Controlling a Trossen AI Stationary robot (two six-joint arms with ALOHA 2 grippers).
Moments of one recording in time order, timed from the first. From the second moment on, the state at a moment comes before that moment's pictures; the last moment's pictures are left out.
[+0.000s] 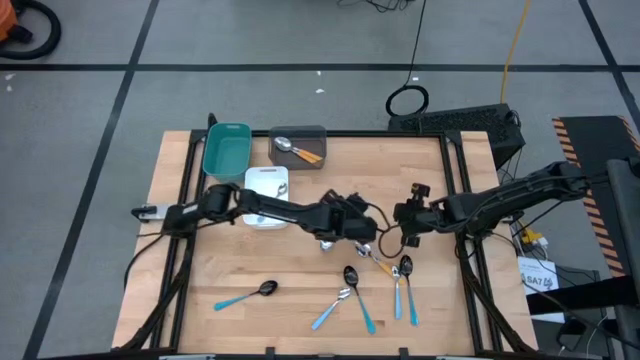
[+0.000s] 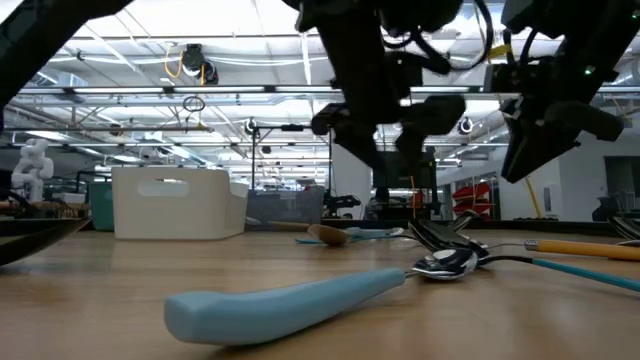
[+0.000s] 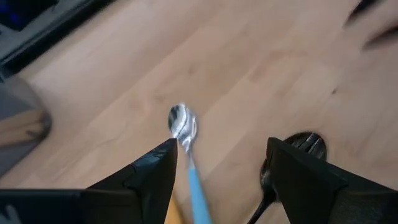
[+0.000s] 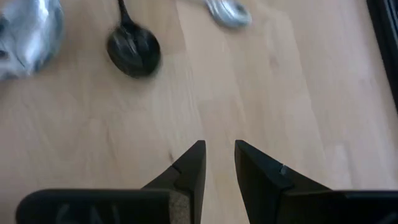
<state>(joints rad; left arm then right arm) -0.11 2.31 1.96 -0.73 -0.65 -0.66 0.20 1.08 0.59 -0.73 0.47 0.28</state>
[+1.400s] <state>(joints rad) -0.01 2.40 2.00 -0.86 -0.37 -0.67 0.32 0.97 0.59 -0.74 0.53 0.33</state>
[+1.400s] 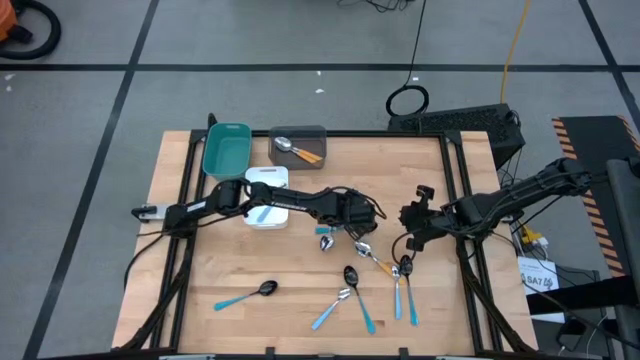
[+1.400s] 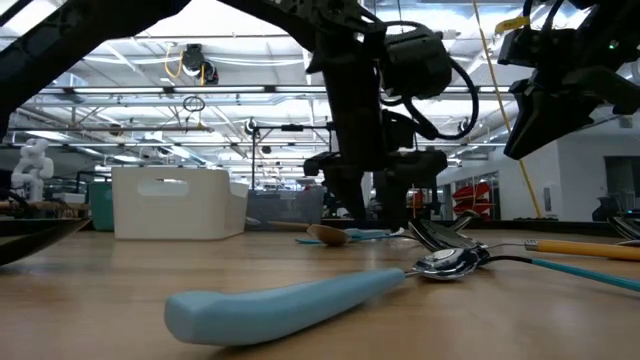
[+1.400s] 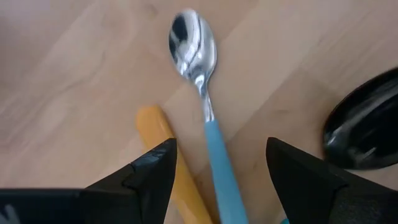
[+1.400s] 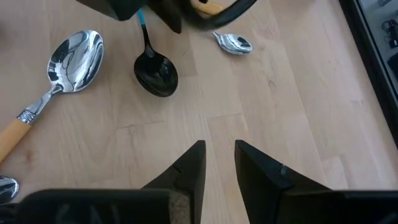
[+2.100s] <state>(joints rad) 0.04 2.42 2.00 -0.81 -0.26 -0.61 0.32 0.97 0.59 -0.74 0.53 0.32</state>
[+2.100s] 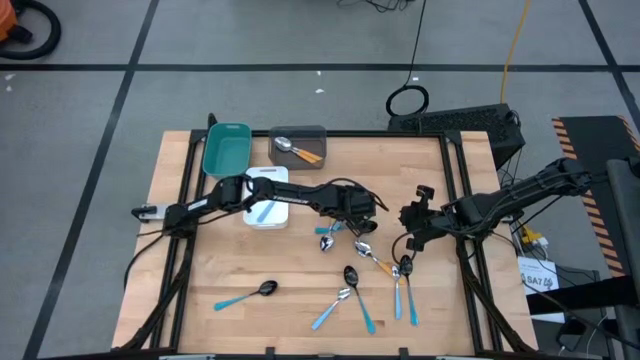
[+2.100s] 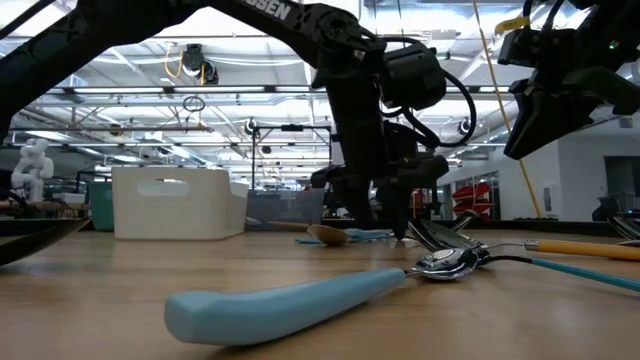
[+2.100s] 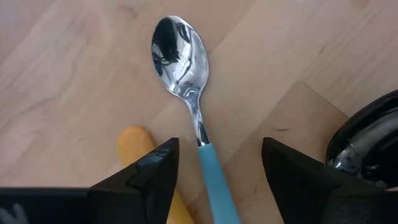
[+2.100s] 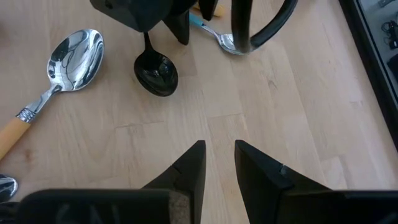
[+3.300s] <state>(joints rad) 0.03 2.46 2.05 -0.82 -0.30 -0.58 0.32 0.97 0.59 -0.74 0.53 0.31</state>
